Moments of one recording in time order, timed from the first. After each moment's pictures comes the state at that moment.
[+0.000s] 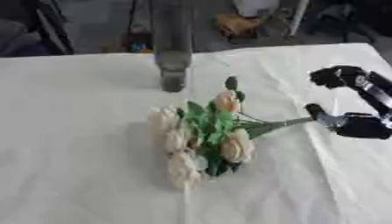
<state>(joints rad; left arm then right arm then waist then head) -0.08 0.40 0.16 -1.94 -0.03 -0.01 0.19 -0.16 -0.73 0.04 -1.91 0.27 0.01 0.20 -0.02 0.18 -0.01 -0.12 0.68</state>
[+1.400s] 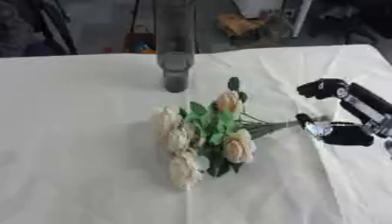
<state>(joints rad) -0.08 0.40 0.16 -1.94 -0.03 -0.02 0.18 -0.19 -0.71 0.11 -1.81 0.34 0.02 0.21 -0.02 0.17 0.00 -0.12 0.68</state>
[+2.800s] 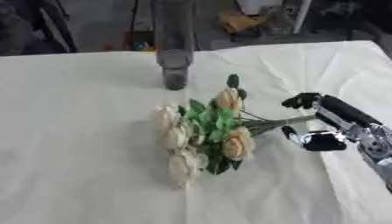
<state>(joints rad) -0.09 0.40 0.16 -1.94 -0.03 -0.02 0.17 -0.27 -0.64 0.18 -1.65 0.57 -0.03 0.25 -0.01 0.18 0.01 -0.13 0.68</state>
